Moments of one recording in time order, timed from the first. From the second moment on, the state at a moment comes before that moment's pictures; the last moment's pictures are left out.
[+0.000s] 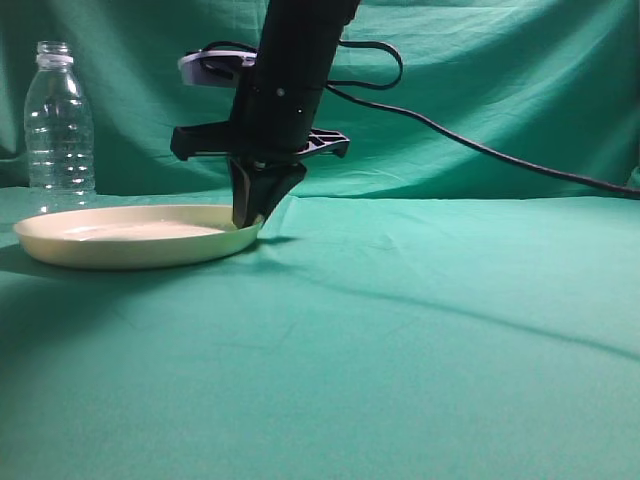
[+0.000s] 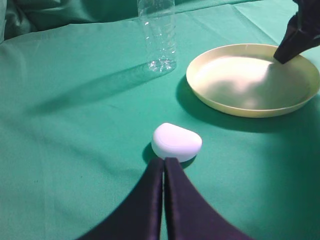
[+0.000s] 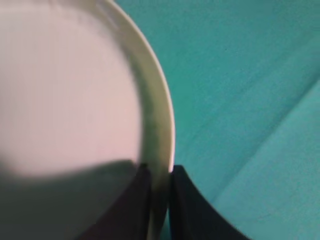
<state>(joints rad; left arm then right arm) 0.00 -0.02 0.02 -0.12 0.35 0.33 0.65 2.36 -1.96 0.07 0.79 -0.18</state>
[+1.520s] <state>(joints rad) 0.00 -0.02 0.02 -0.12 0.35 0.33 -0.01 1.91 -1.34 -0.05 0.85 -0.07</state>
